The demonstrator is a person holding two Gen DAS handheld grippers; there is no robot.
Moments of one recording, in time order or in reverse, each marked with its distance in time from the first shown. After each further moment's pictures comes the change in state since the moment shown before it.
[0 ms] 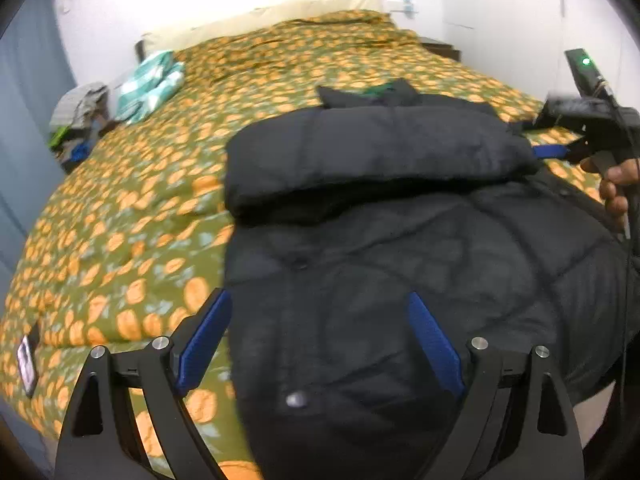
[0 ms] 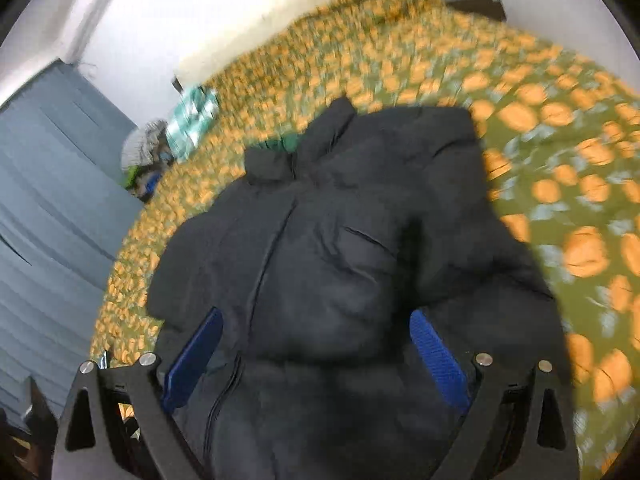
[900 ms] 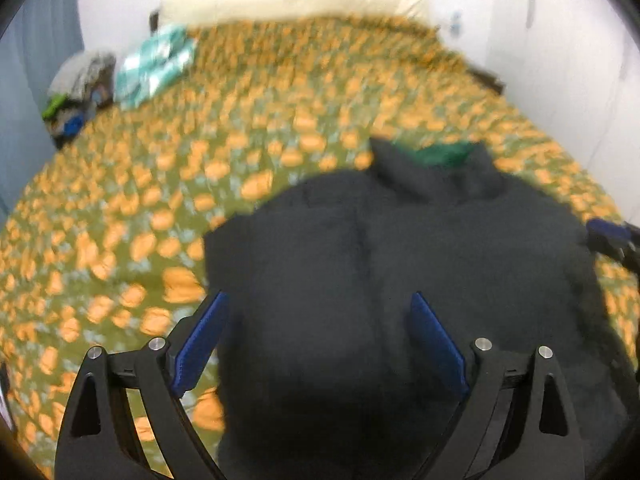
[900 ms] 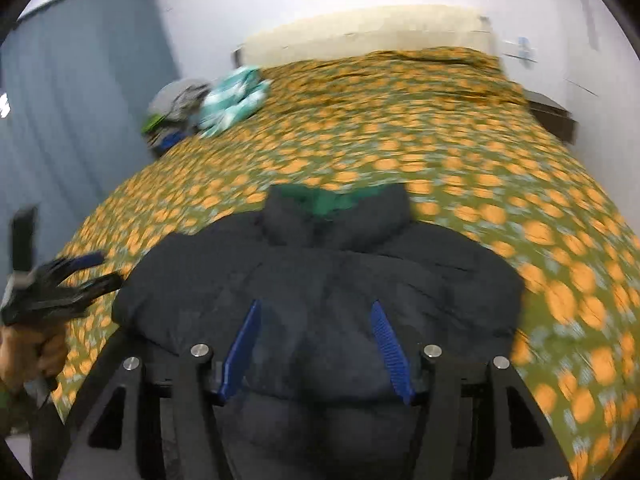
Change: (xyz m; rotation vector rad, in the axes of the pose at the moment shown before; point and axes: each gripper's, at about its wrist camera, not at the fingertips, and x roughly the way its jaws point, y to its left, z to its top) left arm 0.169 0.043 0.151 -0.176 0.069 -0.016; right arm 0.056 0.055 0.091 -0.393 -0.081 -0.020
